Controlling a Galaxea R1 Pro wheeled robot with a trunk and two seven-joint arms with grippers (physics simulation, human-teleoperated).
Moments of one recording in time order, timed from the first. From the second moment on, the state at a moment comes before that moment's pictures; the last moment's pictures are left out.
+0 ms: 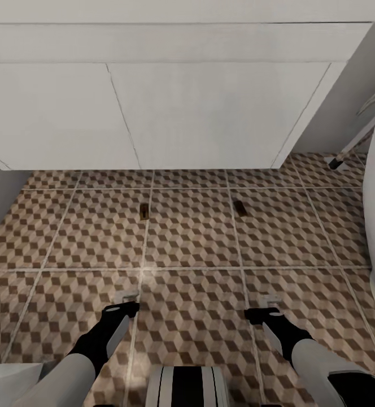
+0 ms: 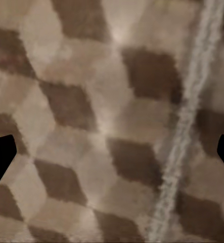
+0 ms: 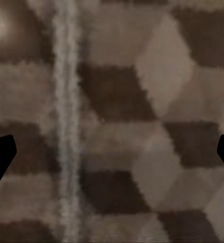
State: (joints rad) left arm -0.65 -0.03 -0.11 -0.58 0.24 0.30 0.36; right arm -0.79 -0.05 0.06 -0.20 -0.01 0.11 -0.07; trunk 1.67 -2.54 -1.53
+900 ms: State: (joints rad) left arm -0.65 -0.04 -0.11 -0.58 0.24 0.30 0.36; right arm -0.79 -0.05 0.06 -0.20 -0.01 0.11 -0.07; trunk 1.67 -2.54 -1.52
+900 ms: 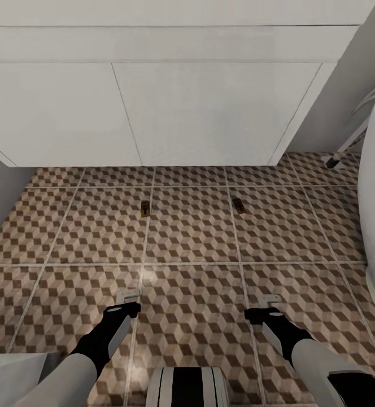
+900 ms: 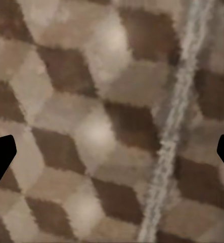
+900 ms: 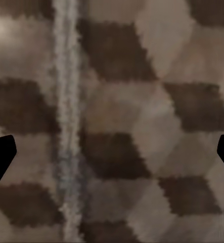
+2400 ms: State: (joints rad) left arm -0.65 -0.04 -0.11 -0.58 0.24 0.31 0.36; right arm -0.79 -0.04 0.06 -0.20 -0.01 0.11 -0.07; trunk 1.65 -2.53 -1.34
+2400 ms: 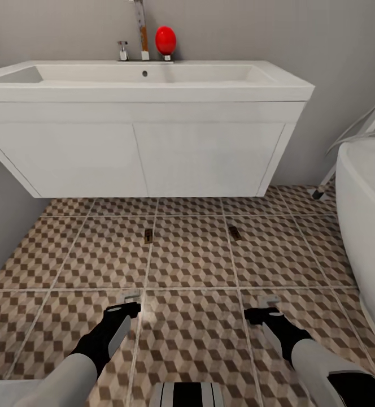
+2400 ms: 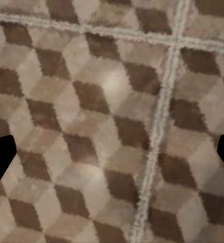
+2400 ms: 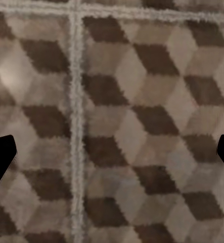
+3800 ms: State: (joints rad) left arm -0.65 -0.02 -0.11 -0.43 0.24 0.29 0.36; right arm -0.79 -0.05 0.05 -0.18 -0.01 0.10 -0.07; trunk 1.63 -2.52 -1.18
